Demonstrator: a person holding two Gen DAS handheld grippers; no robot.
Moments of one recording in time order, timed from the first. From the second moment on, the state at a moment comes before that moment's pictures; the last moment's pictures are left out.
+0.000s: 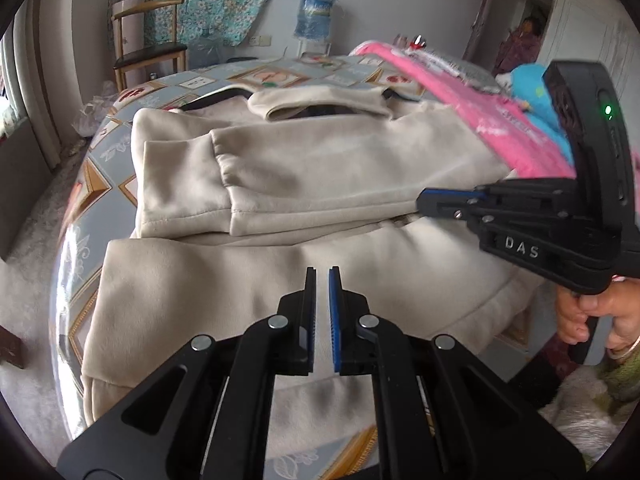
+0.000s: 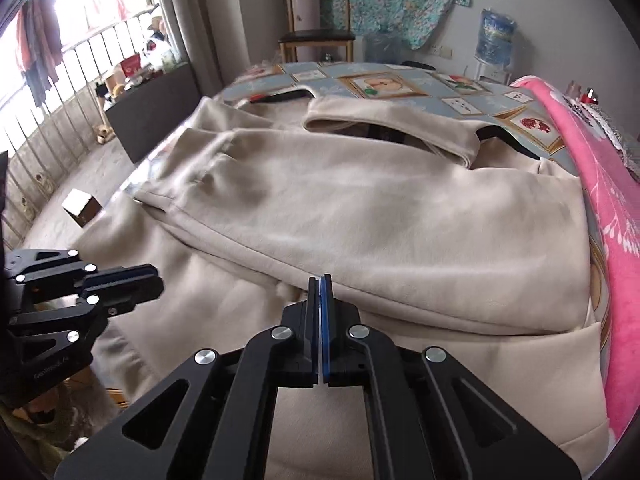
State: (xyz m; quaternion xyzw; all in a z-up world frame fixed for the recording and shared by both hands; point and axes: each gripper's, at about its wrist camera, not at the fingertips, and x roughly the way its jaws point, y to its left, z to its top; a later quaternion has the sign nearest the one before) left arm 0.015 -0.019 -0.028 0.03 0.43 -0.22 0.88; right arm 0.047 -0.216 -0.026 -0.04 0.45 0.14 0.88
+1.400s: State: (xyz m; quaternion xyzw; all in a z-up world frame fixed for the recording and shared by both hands) left arm 0.054 0.105 -0.022 -0.08 0.45 -0.17 0.87; right arm -0.003 -0.217 -0.035 -0.03 0.46 0.24 0.85
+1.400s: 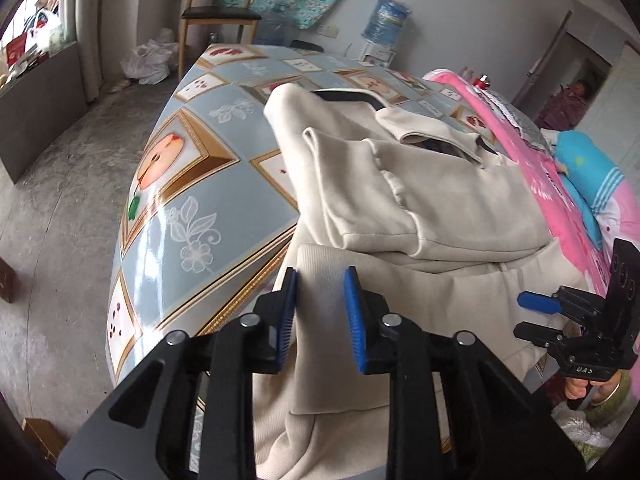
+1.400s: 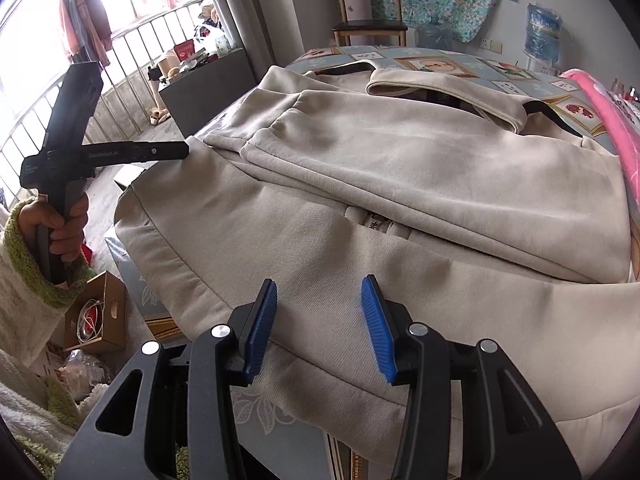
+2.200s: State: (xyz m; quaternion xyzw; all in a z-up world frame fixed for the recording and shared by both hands) left arm 0.056 0.102 -0.020 -0.08 0.45 -0.23 0.86; right arm -0.003 -0.216 -0.033 -0.03 0.46 0.24 0.85
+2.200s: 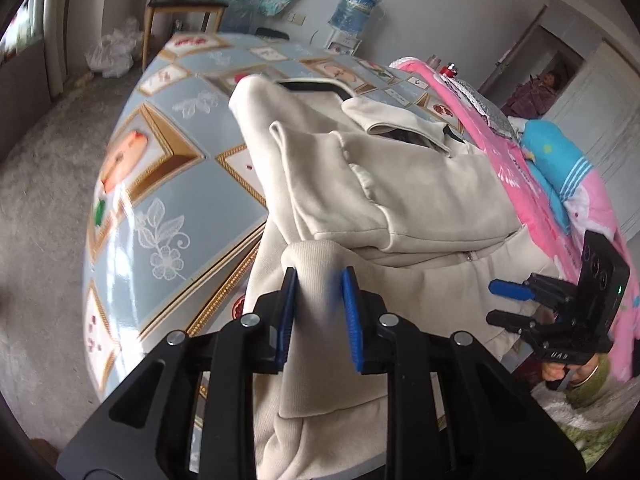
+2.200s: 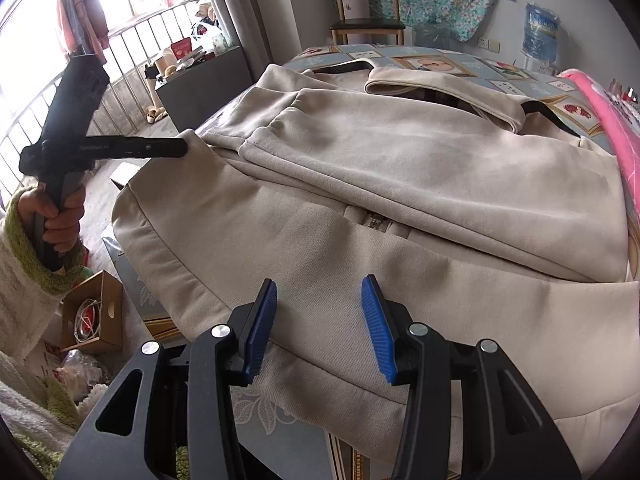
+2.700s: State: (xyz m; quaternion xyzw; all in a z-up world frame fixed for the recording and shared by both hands) left arm -0.029 0.034 0.017 0.10 0.36 -0.22 0.90; right arm 0.047 -0.208 -0.029 0.36 0.54 0.36 0.67
